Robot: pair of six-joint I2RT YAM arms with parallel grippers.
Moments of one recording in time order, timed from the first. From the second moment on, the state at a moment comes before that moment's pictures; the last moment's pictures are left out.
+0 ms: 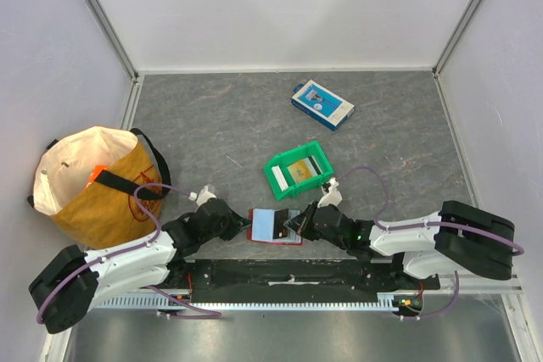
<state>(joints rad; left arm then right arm) -0.84 0.87 0.14 -0.03 -0.14 -1.40 1.17 1.32 0.28 0.47 0.30 1.31</state>
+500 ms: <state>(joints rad) -0.84 0.87 0.14 -0.03 -0.14 -1.40 1.17 1.26 0.28 0.46 0.31 1.30</state>
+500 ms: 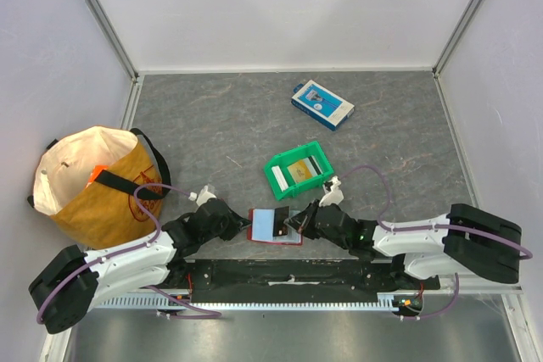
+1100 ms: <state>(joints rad) -0.84 0.87 0.14 -0.03 -0.15 -1.40 1.17 1.32 0.28 0.50 0.30 1.30</state>
